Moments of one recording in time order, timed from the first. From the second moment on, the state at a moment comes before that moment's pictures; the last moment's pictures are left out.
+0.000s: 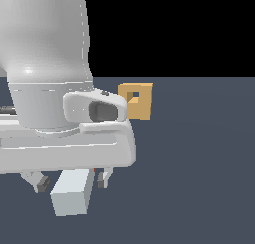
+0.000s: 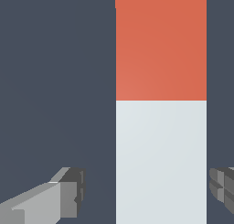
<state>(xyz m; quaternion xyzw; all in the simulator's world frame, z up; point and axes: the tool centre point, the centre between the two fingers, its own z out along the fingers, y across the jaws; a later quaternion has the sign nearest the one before) -0.088 -0.138 0.033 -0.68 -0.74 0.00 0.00</state>
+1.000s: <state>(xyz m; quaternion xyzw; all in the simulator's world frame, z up) -0.087 -0.137 0.022 -0.68 -0.74 0.00 0.00</state>
